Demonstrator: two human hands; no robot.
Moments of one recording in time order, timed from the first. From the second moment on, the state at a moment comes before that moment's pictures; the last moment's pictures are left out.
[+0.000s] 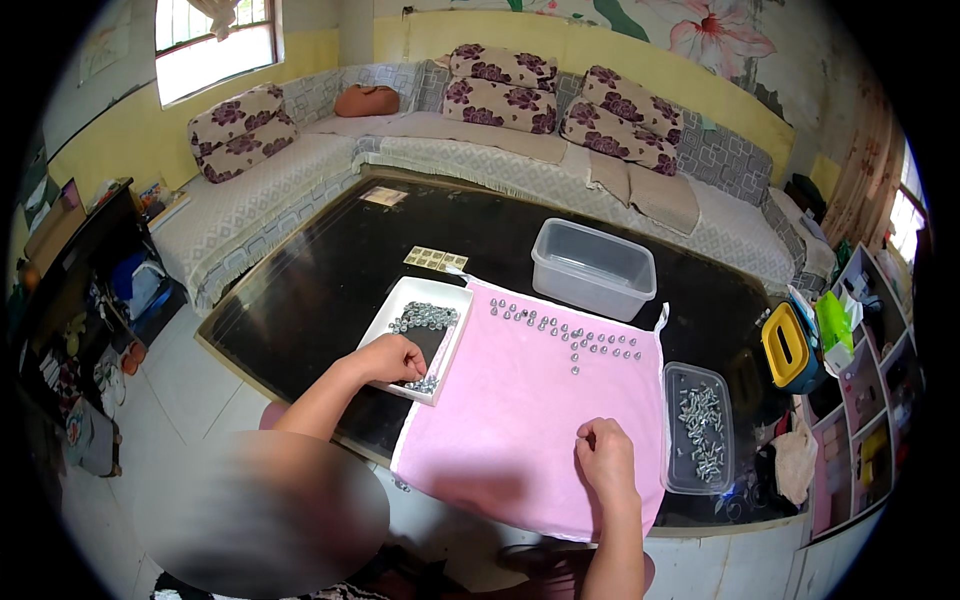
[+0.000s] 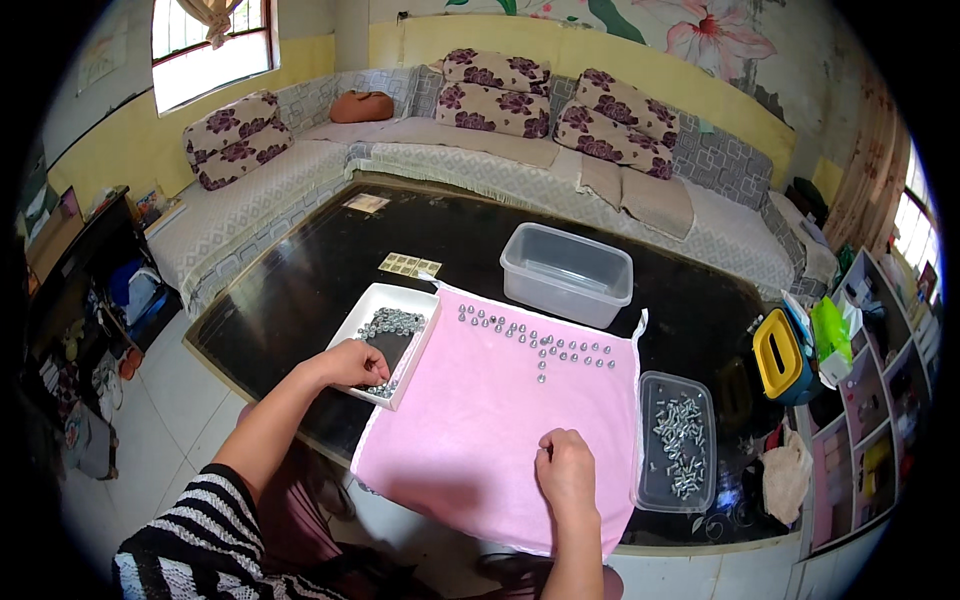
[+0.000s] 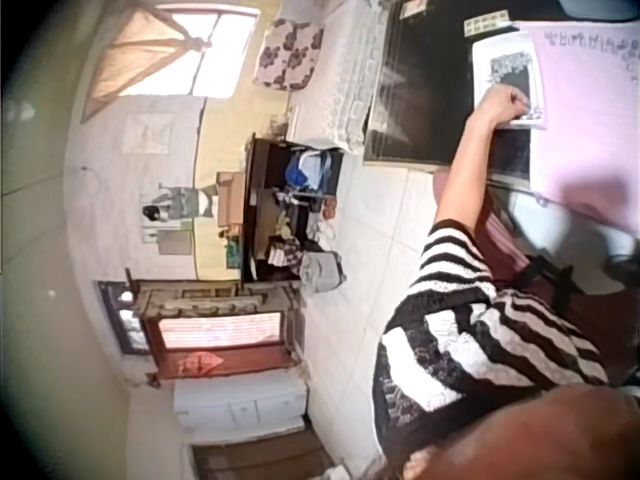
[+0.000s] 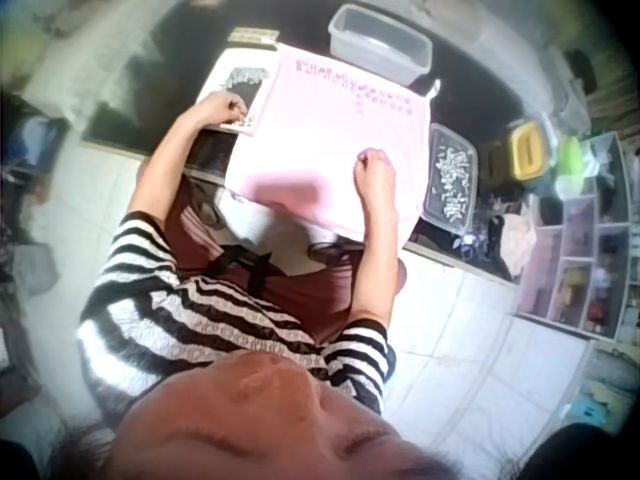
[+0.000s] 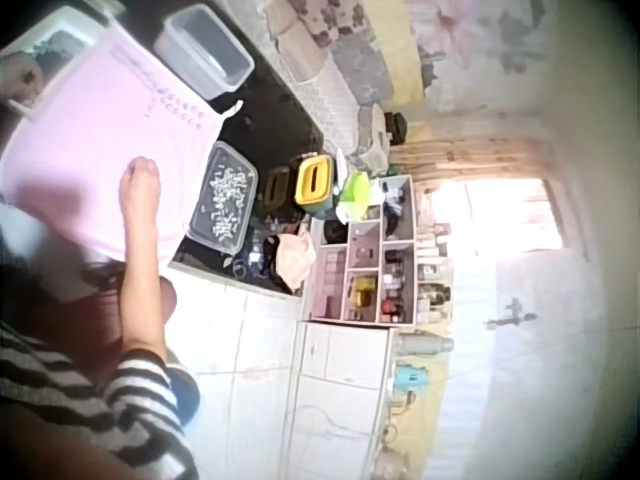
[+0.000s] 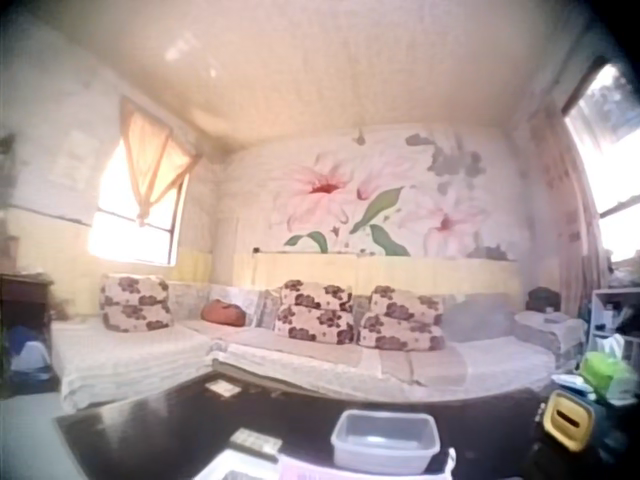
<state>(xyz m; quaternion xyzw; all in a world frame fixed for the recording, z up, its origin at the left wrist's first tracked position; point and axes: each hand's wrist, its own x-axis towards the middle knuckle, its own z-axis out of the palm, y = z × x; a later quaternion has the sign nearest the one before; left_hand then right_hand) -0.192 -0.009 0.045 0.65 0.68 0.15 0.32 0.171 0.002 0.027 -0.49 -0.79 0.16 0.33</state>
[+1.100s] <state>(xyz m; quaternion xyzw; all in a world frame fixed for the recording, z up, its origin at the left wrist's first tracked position) -0.025 -0.003 0.005 0.40 0.37 0.44 0.72 0.154 0.006 0.000 -0.41 -0.50 0.63 0.44</state>
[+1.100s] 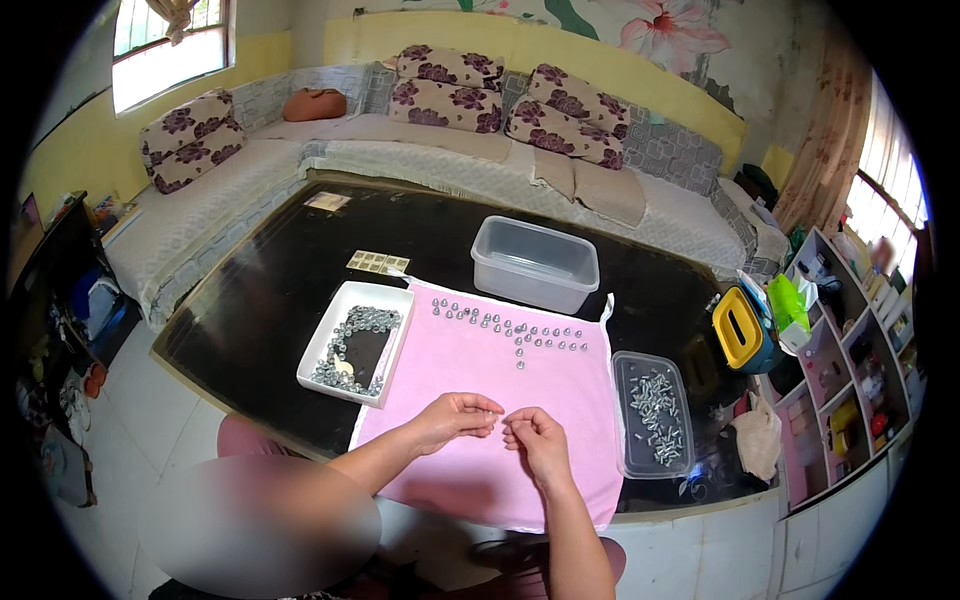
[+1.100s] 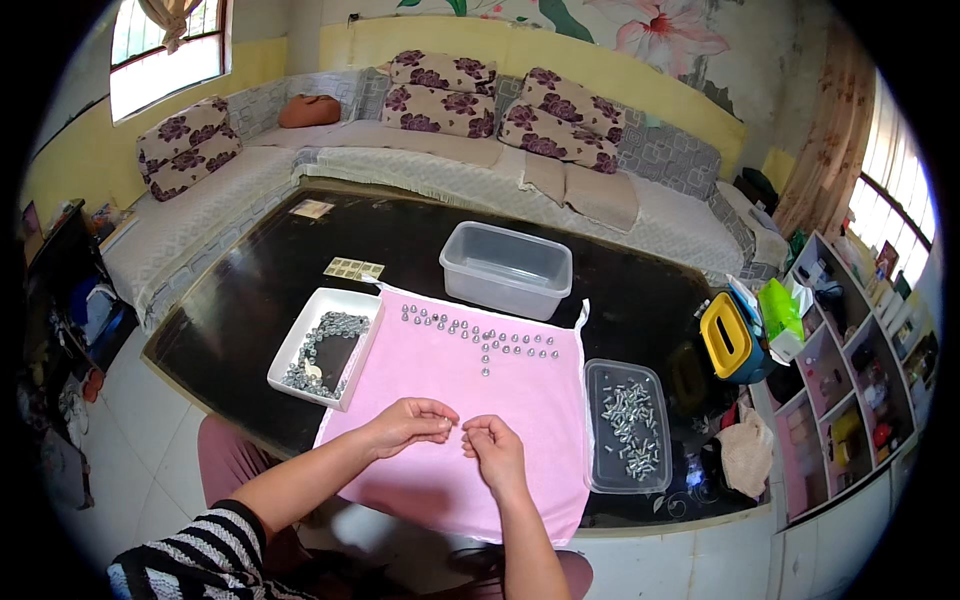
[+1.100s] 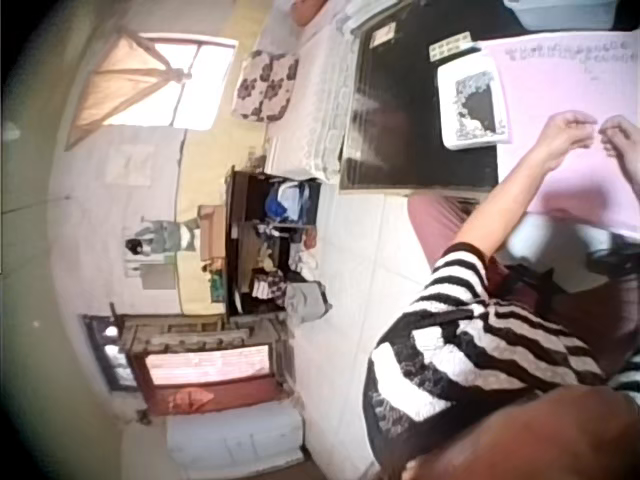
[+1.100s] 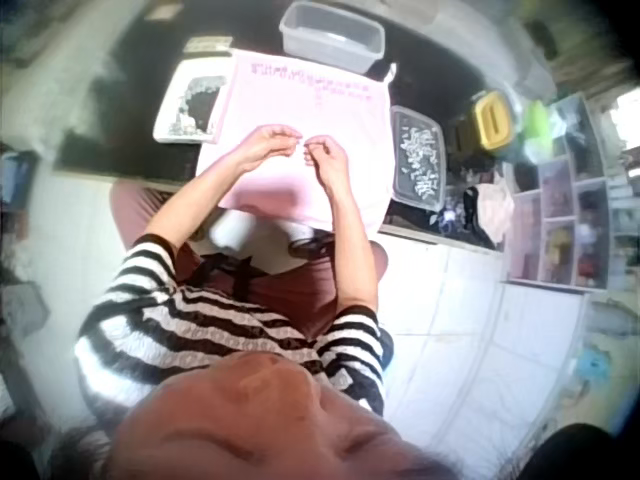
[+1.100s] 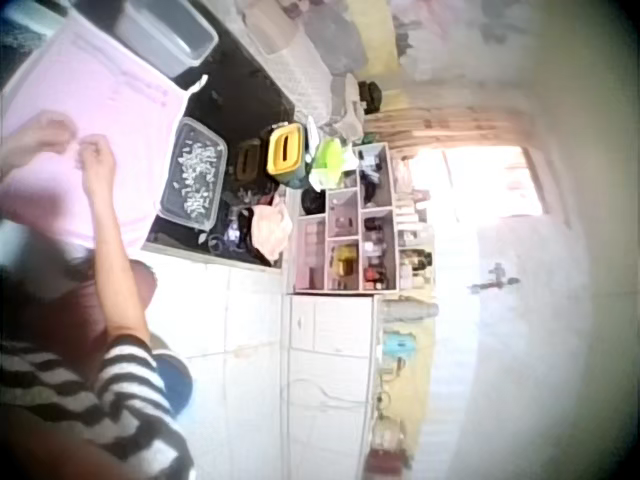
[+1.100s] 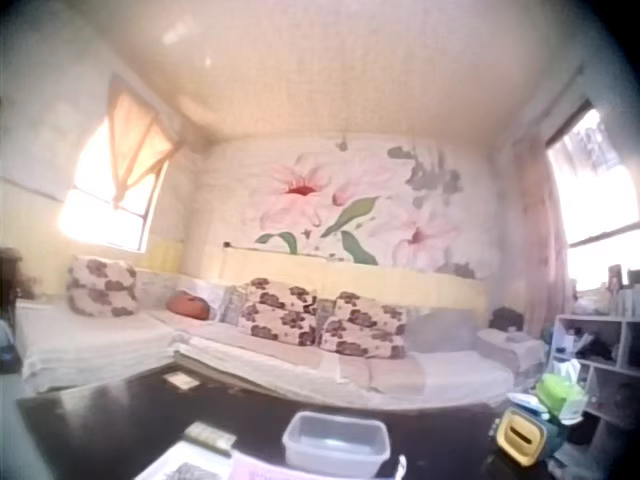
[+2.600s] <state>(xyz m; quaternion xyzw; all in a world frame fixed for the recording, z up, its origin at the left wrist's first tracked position) -0.021 -0.009 0.005 0.40 0.38 0.52 0.65 0.128 0.002 0.010 -0.35 -0.36 0.69 0.53</state>
